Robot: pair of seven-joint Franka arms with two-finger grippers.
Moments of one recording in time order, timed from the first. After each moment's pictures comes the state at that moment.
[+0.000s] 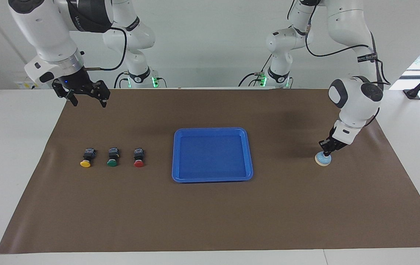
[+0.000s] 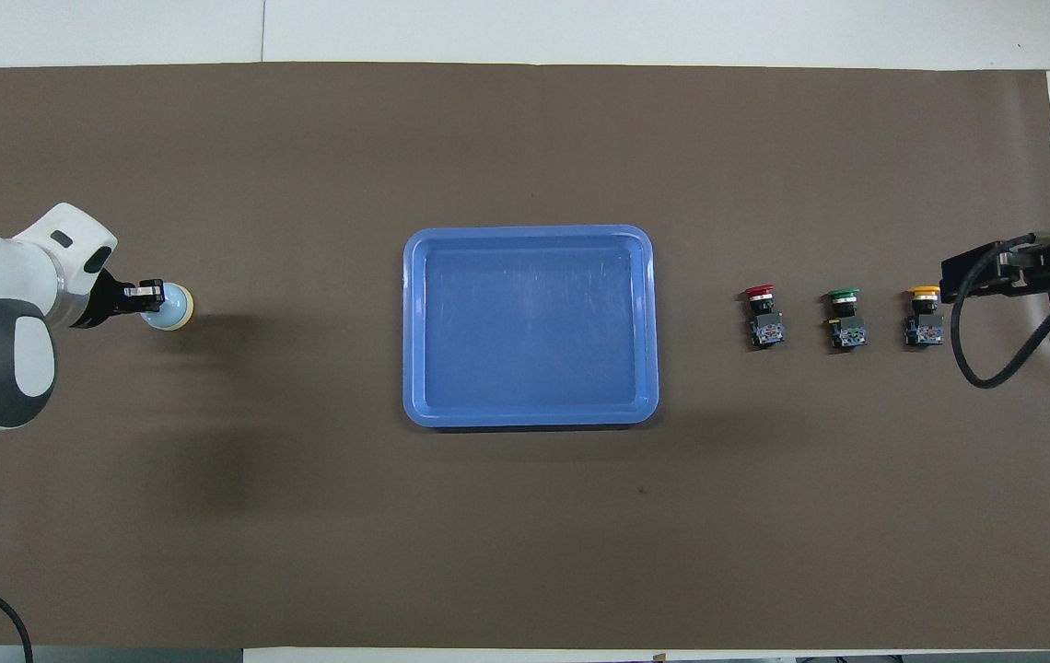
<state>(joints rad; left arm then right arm) 0.22 0.18 -0.18 -2.13 0.01 2.40 -0.03 0.03 -0.02 -0.03 -1.64 -0.04 1.58 0.05</state>
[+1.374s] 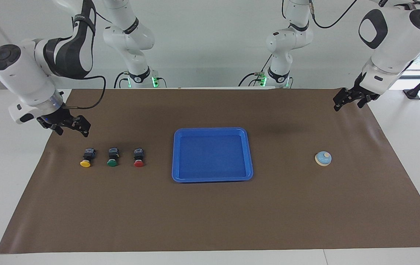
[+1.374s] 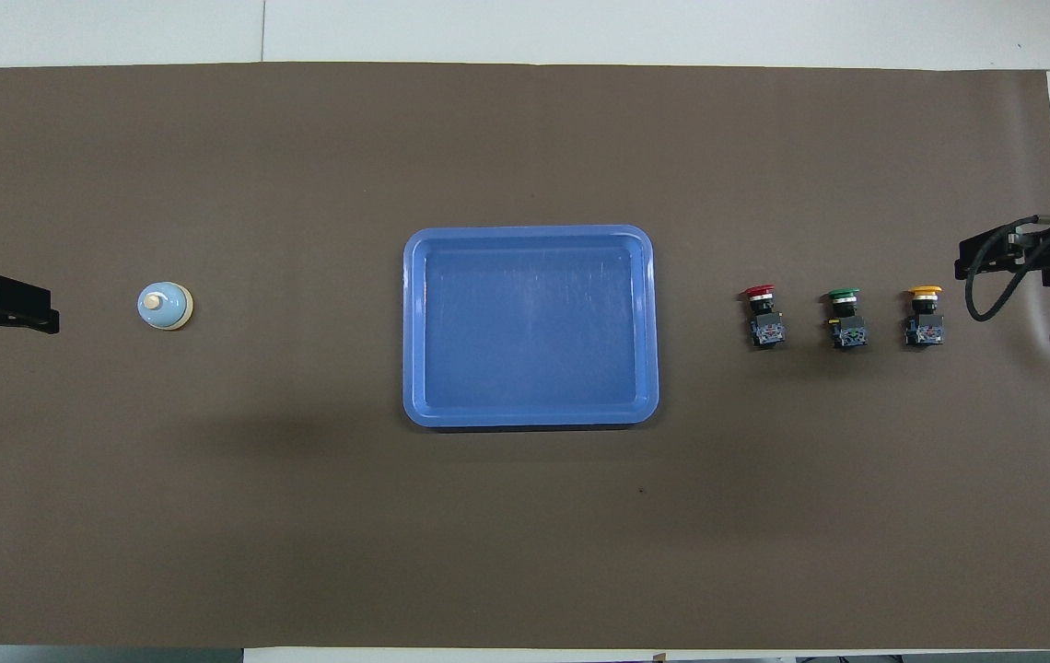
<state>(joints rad) 0.24 -0.07 -0.20 -1.78 0.01 1.64 -0.01 -0.14 0.15 -0.04 -1.75 -0.02 1.85 -0.08</state>
